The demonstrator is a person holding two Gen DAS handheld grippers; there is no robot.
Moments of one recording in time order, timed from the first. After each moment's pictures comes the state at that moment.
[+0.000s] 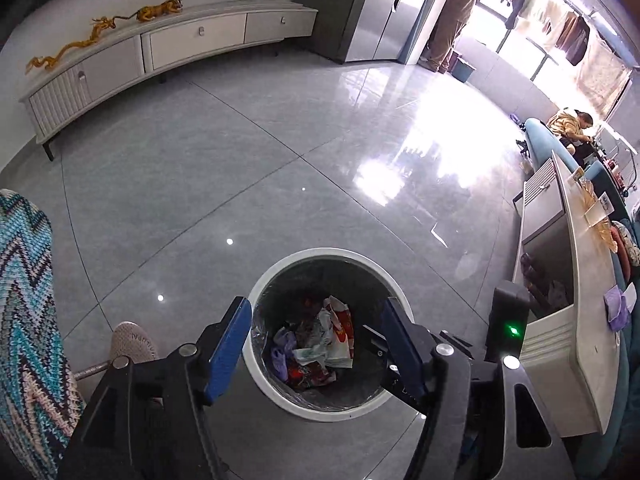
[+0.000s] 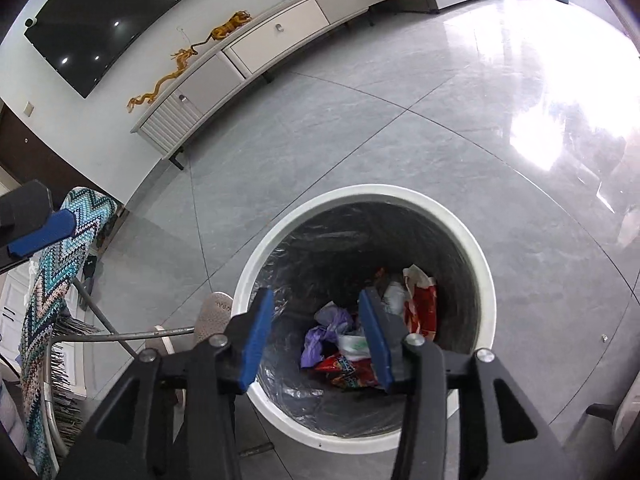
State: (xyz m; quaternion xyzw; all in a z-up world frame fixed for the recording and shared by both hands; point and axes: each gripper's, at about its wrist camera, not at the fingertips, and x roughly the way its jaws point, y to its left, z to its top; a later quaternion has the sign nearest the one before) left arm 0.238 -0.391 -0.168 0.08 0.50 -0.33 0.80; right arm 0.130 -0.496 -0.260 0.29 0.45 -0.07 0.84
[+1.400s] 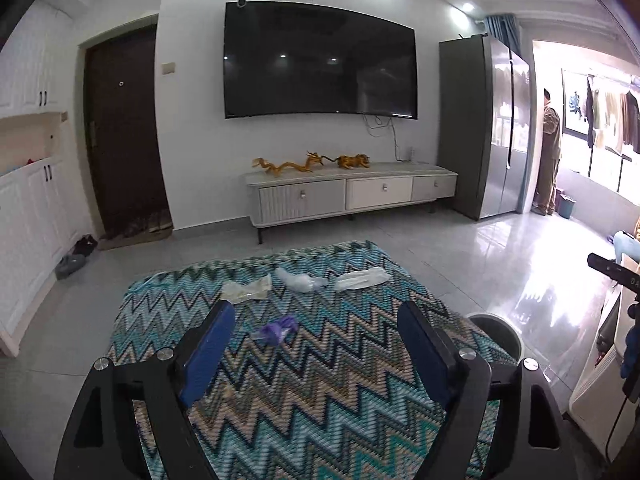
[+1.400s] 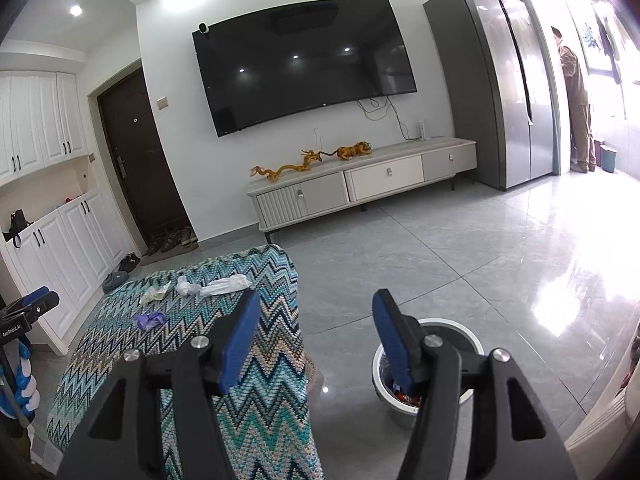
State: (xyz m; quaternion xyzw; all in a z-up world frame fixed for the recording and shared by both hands) left arm 0.010 0.043 0.008 0.03 0.24 -0.08 0.97; right arm -0.043 -0.305 0.037 0.12 0.23 0.00 0.96
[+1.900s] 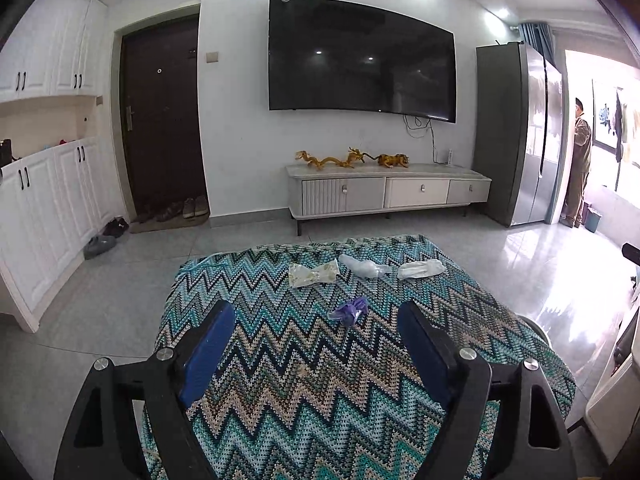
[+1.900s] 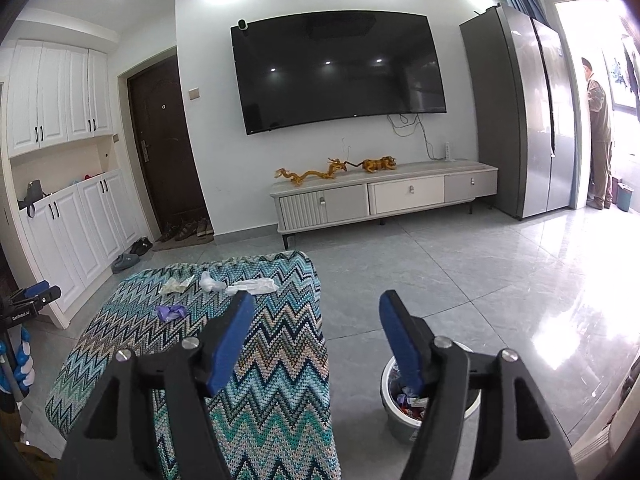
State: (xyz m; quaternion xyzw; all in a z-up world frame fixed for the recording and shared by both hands) left arm 0.004 0.107 -0.003 0.02 0.25 -0.04 0.97; right arm -0.044 -0.271 0.060 0.07 0.23 0.04 0.97
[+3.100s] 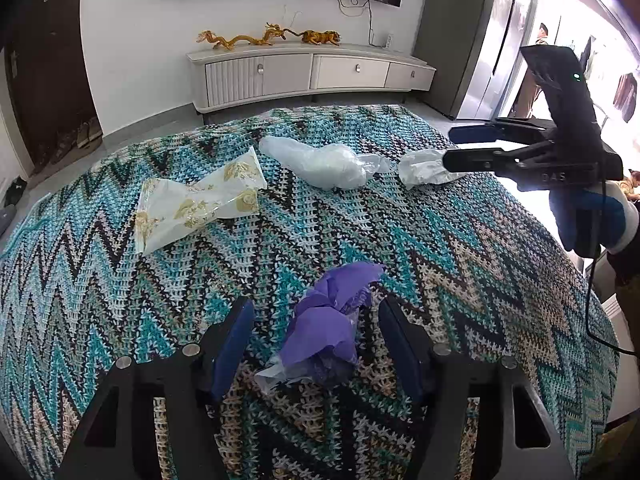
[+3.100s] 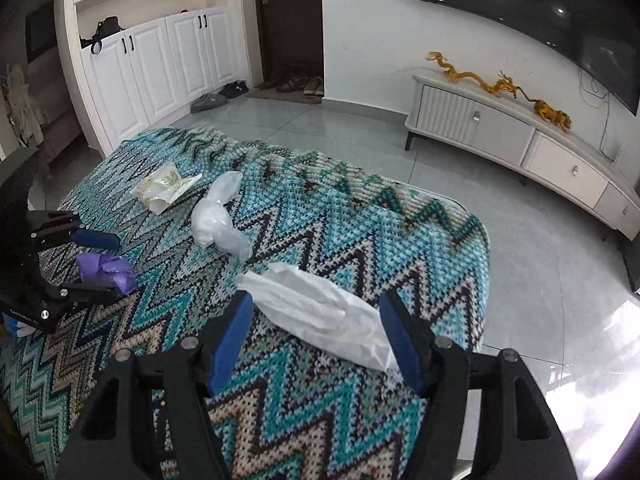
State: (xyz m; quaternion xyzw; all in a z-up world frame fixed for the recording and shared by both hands) left arm 0.233 0.067 -0.162 0.04 0.44 -0.20 0.87; right arm 0.308 -0.108 -0.105 -0.11 0.42 0.27 0.86
